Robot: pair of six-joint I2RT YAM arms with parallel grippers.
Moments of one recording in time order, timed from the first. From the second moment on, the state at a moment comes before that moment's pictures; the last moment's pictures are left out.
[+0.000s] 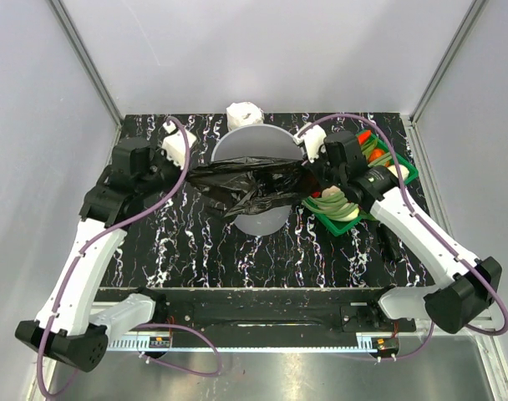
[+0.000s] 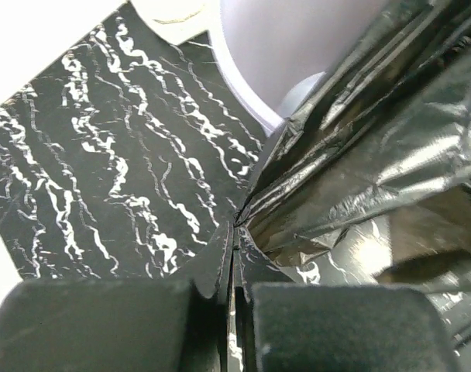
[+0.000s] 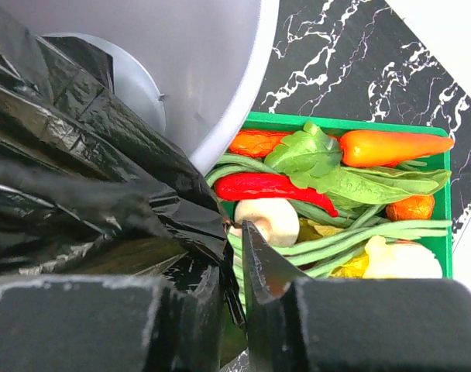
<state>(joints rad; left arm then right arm) -0.30 1.02 1.30 -0.80 0.24 0.32 0.55 1.30 1.29 -0.59 0.12 -0.30</state>
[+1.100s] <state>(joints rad) -0.30 1.40 1.25 -0.29 0.06 0.33 0.55 1.45 1.42 -0.49 0.22 -0.32</state>
